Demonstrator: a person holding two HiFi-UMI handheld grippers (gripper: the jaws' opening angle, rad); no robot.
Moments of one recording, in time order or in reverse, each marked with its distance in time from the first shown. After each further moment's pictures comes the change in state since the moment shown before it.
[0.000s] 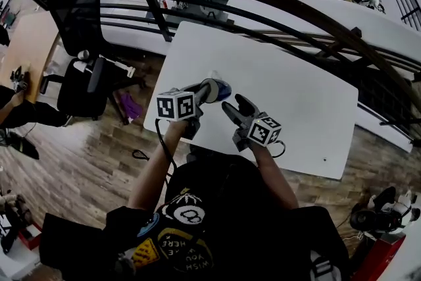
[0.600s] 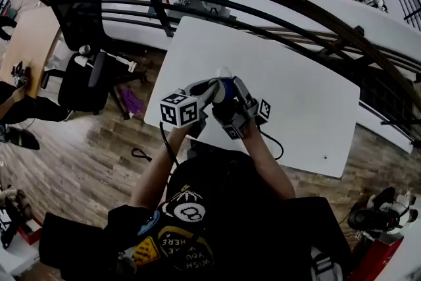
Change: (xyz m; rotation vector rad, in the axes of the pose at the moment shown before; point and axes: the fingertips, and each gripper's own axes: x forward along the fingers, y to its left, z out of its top) left arm 0.001 -0.033 0.004 0.107 -0.144 -0.136; right arm 0.038 0.023 0.043 1.160 -0.284 0.600
